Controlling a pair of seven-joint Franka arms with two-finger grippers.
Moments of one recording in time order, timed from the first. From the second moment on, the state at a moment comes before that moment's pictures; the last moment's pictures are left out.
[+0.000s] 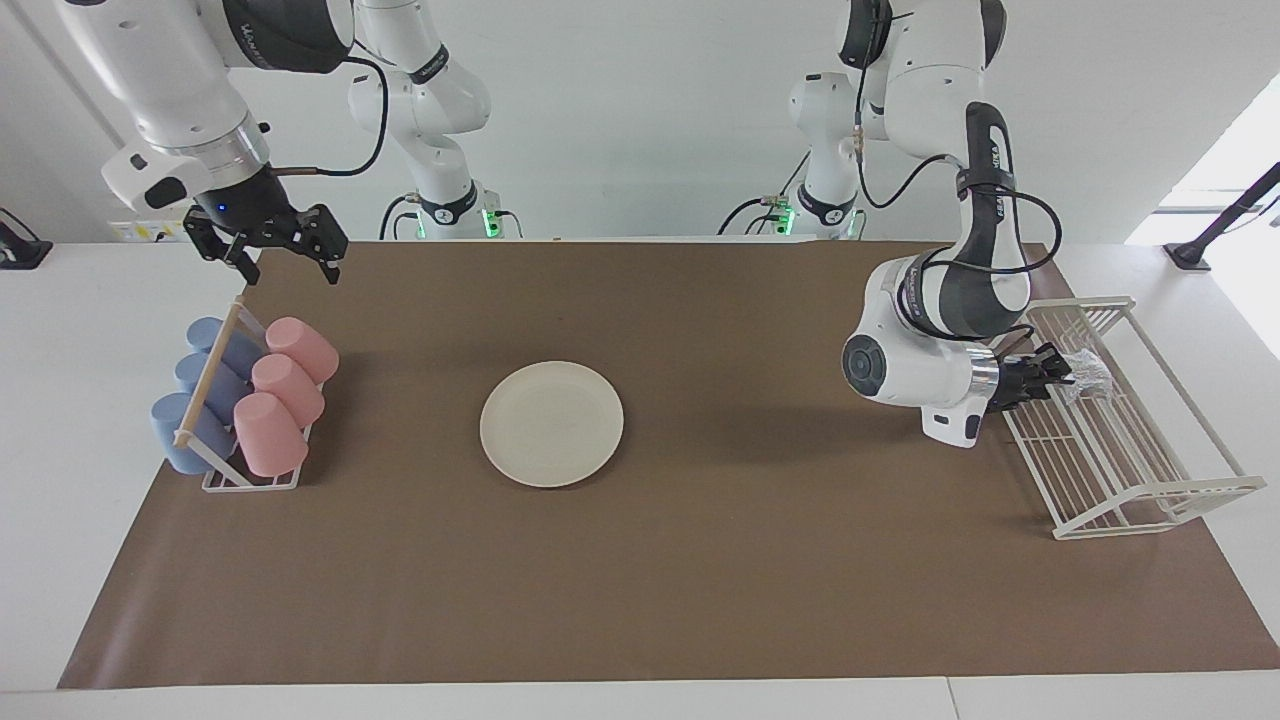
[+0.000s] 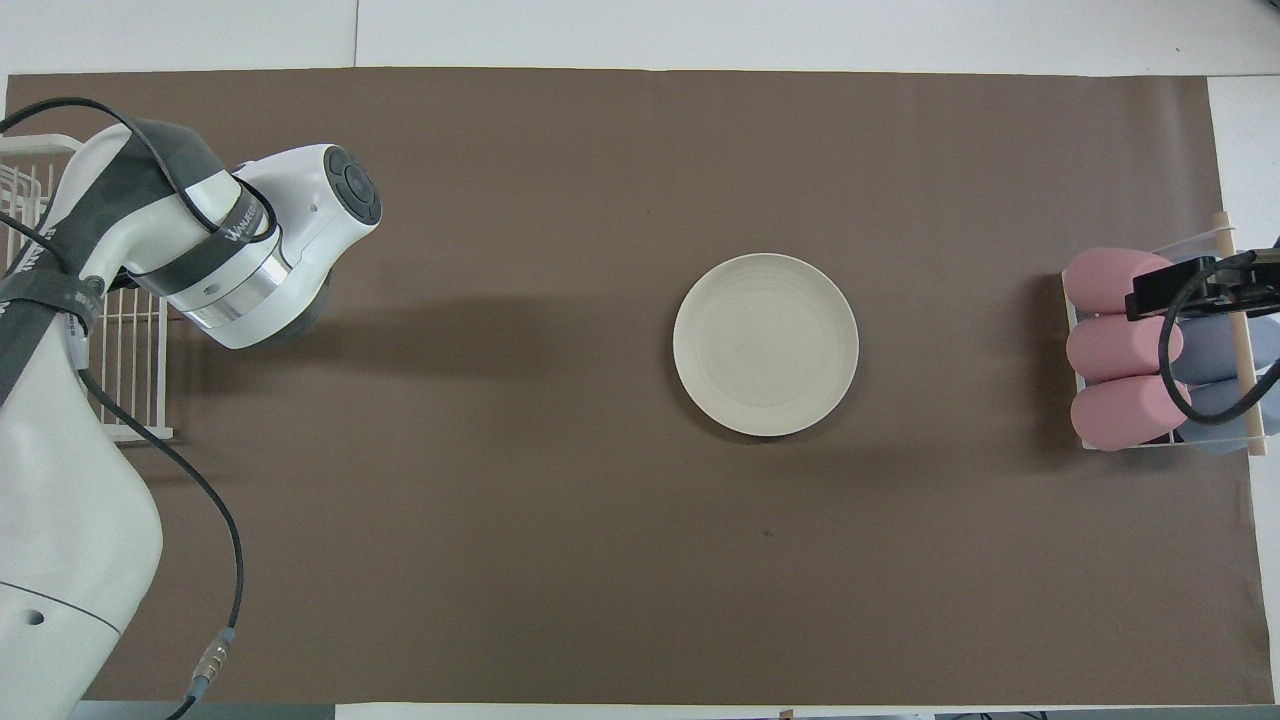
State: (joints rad) left arm -0.28 0.44 0.01 -1.67 1.08 1.51 -0.63; right arm 0.01 -0.03 -0.04 -1.63 -0.02 1.59 -0.04
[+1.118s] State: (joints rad) left arm -0.19 0.26 0.02 -1.54 0.52 1.52 -0.48; right arm 0.01 -0.03 -0.04 -1.63 -0.02 1.59 -0.04
